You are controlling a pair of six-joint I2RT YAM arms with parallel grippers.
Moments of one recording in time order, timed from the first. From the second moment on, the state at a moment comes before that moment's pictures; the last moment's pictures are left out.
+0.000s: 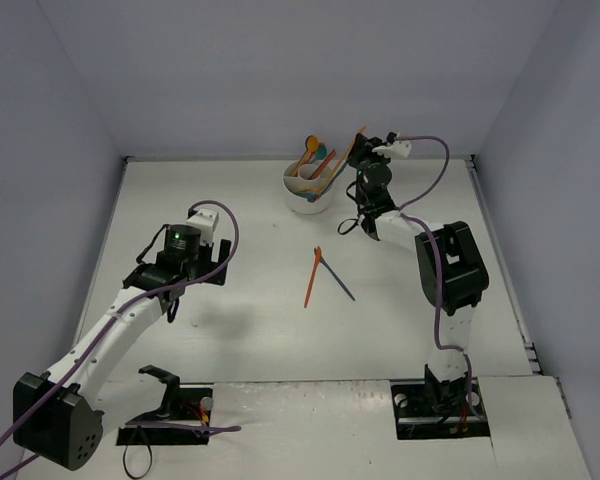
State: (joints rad) left arm -0.35 1.04 0.81 -0.51 -0.17 -0.06; right arm 0.37 2.00 1.25 1.01 0.45 0.45
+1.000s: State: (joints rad) left arm -0.36 1.04 0.81 -0.51 -0.17 -0.06; right arm 0.43 2.09 1.18 1.02 0.42 0.52
